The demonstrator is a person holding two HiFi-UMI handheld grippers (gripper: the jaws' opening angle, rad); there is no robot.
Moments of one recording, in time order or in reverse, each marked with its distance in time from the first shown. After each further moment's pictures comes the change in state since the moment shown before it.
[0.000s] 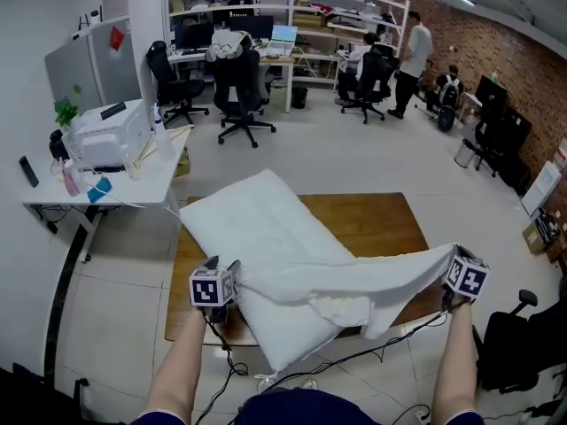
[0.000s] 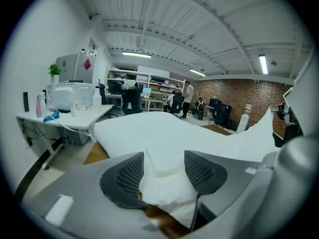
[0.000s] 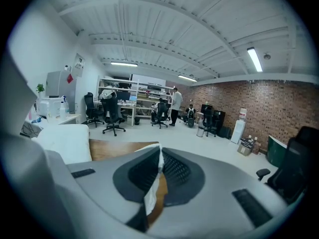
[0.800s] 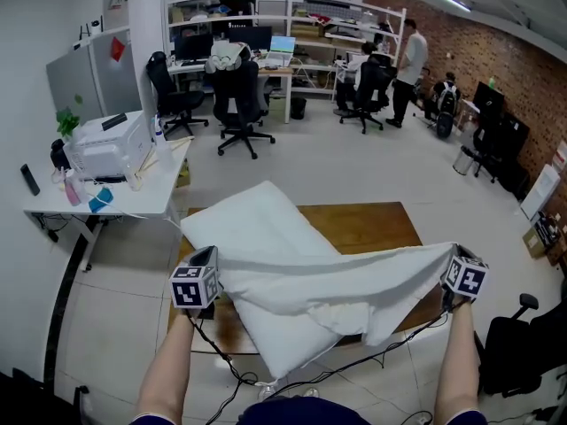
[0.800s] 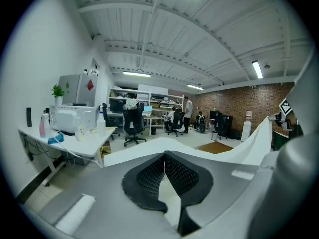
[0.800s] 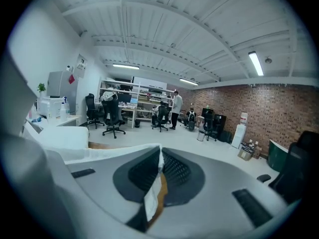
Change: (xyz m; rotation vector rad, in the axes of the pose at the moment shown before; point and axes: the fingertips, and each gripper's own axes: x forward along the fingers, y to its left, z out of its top) left arm -0.048 0.015 0.088 0.049 -0.214 0.031; right arm 0.004 0.001 0.023 -0.019 -0.036 0.003
